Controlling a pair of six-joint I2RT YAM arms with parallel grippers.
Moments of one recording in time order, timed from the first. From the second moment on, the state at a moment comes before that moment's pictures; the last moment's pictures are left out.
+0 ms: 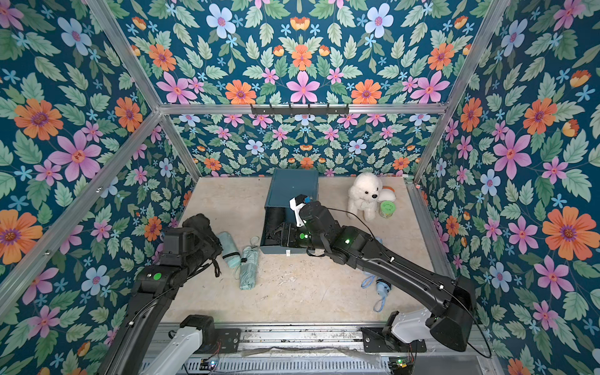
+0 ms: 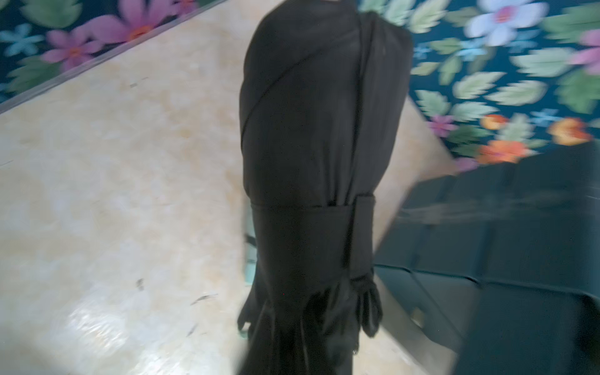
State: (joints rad) left arm -0.16 0.73 0.88 -0.83 -0.14 -0.81; right arm 0.98 1.39 1.32 -0.40 -0.21 0.88
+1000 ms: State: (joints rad) left arm -0.20 0.79 0.91 -0.20 0.64 -1.01; right arm 1.13 1.80 2.05 -0.78 0.20 0.71
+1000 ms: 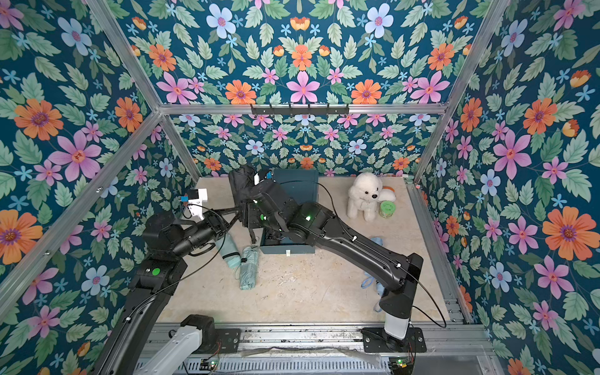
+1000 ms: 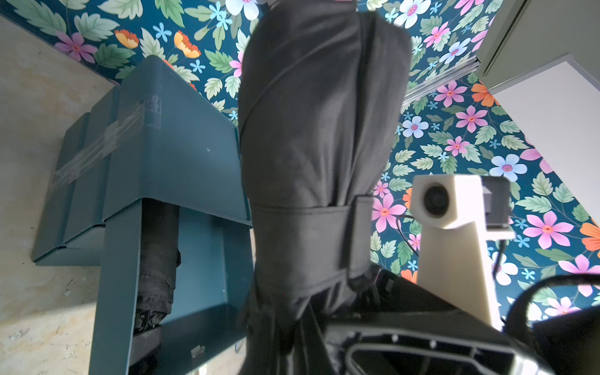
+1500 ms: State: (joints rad) left arm -0.21 0.83 0.90 -0.20 0.63 -0.98; right arm 1.12 1.77 2.03 -0.83 0.21 0.69
